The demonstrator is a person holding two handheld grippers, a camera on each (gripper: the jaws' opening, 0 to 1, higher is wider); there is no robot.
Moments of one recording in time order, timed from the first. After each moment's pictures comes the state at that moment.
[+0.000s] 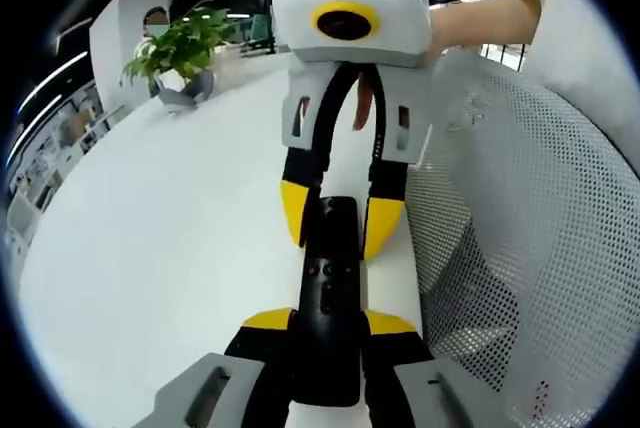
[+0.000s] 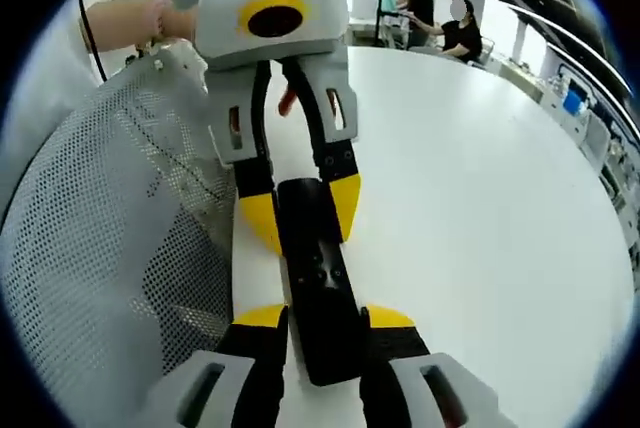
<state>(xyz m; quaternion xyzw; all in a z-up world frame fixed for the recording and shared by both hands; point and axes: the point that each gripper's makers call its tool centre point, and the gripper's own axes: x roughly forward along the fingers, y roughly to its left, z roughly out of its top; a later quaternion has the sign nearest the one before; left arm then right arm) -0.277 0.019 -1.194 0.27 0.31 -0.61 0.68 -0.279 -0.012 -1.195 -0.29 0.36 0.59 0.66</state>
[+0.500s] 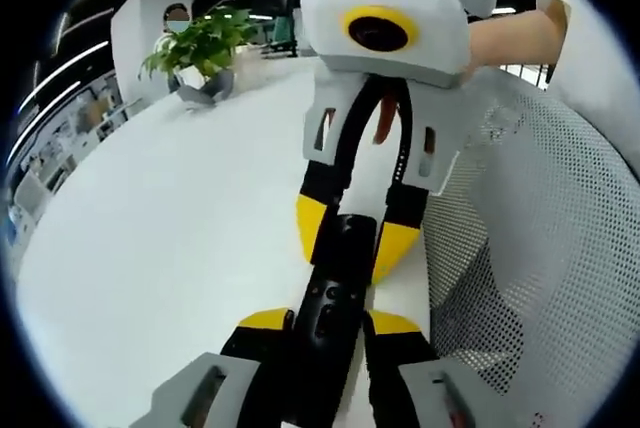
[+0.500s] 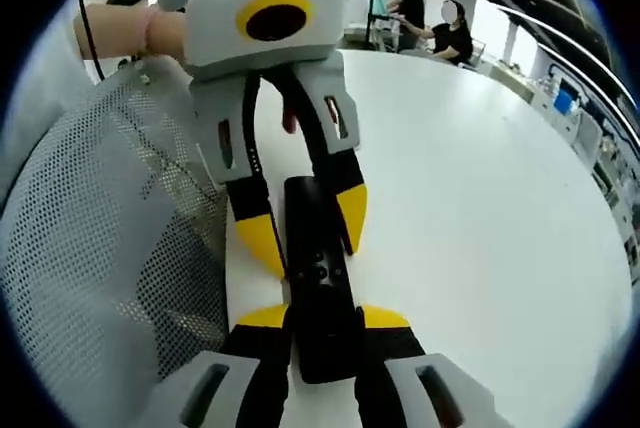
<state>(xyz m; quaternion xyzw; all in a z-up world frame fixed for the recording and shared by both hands) -0.267 0.012 -1.190 0.24 0.32 -0.58 0.71 -0.278 -0.010 -1.196 -0.28 0.35 0.58 0.68</state>
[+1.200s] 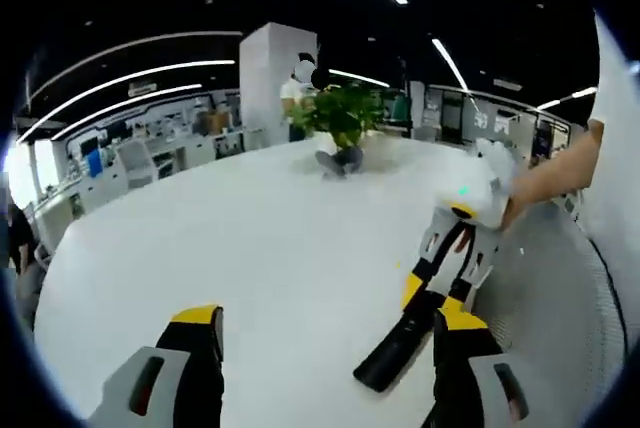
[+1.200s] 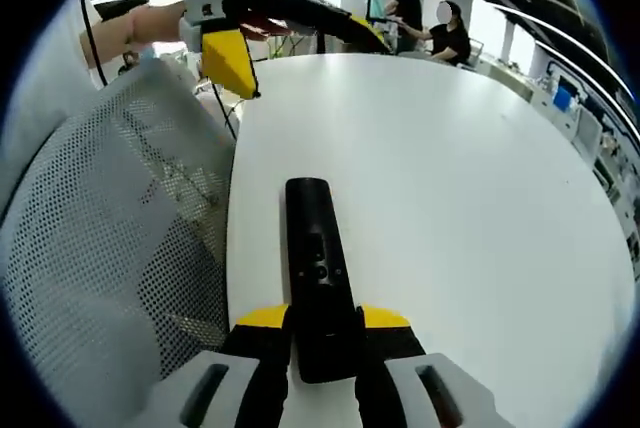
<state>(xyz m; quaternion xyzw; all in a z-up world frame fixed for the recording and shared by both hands) -0.225 0.108 -1.076 0.09 0.20 -0.37 0.90 -0.278 -0.009 -1.195 -0.27 0.35 0.59 0.68</state>
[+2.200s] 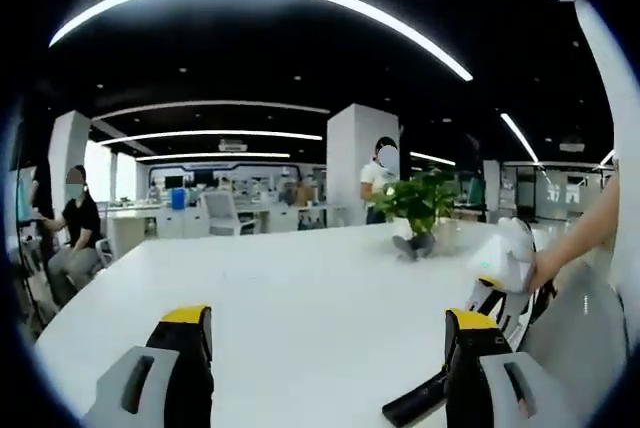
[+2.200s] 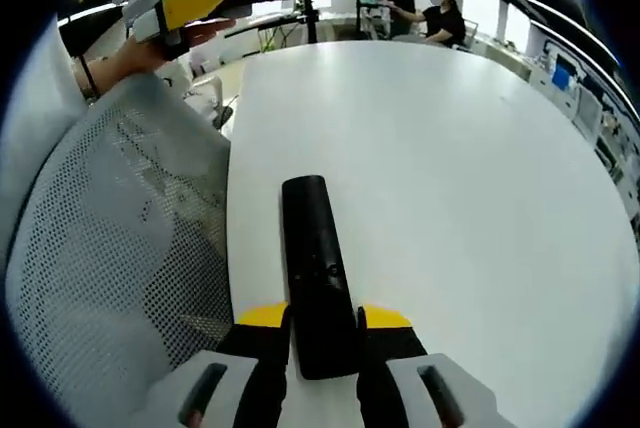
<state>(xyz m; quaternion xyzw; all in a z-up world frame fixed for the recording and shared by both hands) -0.239 0.143 -1.033 0.02 0.05 -0.24 0.97 -0.277 -0.011 -1.188 -0.26 0.39 0.57 0.67</state>
